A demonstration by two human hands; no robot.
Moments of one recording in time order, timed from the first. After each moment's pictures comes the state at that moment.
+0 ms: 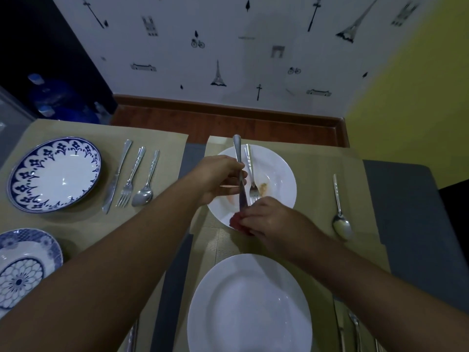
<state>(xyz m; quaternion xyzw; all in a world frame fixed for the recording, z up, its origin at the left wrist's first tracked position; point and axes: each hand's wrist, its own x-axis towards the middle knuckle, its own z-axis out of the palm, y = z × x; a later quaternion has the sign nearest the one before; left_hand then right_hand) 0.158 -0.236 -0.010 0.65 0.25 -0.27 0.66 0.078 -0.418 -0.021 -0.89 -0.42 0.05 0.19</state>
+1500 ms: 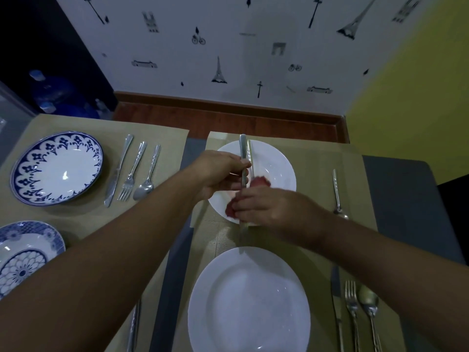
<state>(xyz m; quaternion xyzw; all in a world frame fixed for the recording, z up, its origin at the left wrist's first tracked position) 0.145 -0.236 0.006 0.67 0.21 -0.28 0.66 0.092 -0.423 -0.002 -0.82 -0.55 0.01 0.15</state>
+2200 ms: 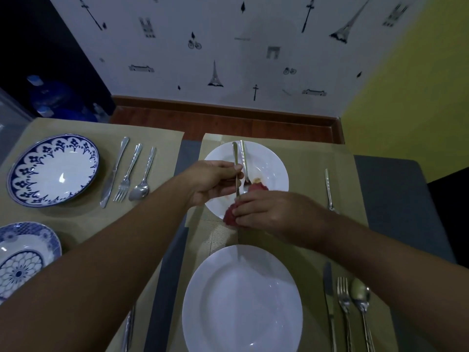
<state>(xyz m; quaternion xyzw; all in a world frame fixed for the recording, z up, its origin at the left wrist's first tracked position) 0.133 -0.234 -0.003 0.59 0.22 -0.31 0.72 0.088 -0.441 0.011 -0.81 -0.57 0.01 0.15</state>
